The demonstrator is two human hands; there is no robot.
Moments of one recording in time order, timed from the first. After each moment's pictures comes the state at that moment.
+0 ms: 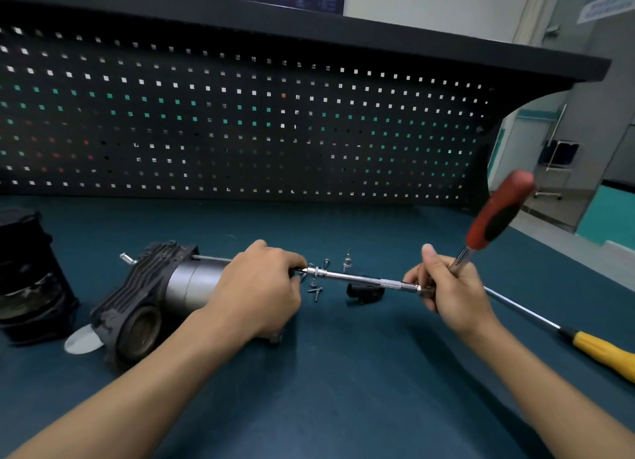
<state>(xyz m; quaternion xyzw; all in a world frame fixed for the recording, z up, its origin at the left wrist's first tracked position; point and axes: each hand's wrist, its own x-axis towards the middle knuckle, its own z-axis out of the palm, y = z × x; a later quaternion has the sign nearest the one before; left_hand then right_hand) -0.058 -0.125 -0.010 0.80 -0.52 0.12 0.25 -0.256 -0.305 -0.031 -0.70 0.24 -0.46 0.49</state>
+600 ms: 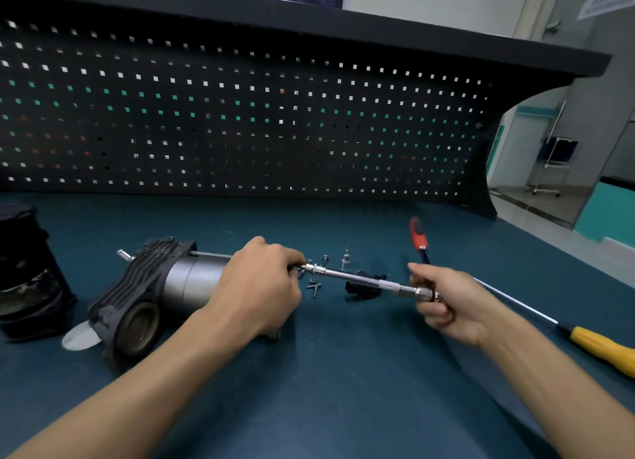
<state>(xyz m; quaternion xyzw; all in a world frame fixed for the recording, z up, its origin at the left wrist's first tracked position) -0.064 -0.124 -0.011 0.81 -0.50 0.12 0.28 -0.263 -0.311 -0.023 -0.54 0.40 -0.25 0.70</state>
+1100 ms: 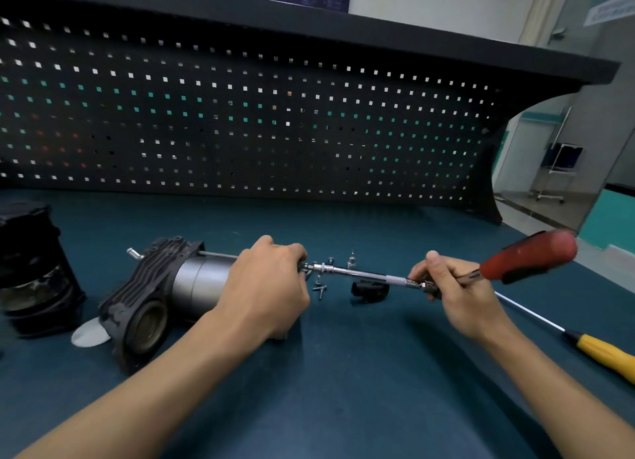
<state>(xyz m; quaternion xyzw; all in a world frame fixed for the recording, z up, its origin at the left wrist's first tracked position) -0.063 -0.127 -0.014 0.81 -0.49 0.16 0.27 -0.265 -0.316 -0.037 -0.79 0.22 -0.44 0.38</state>
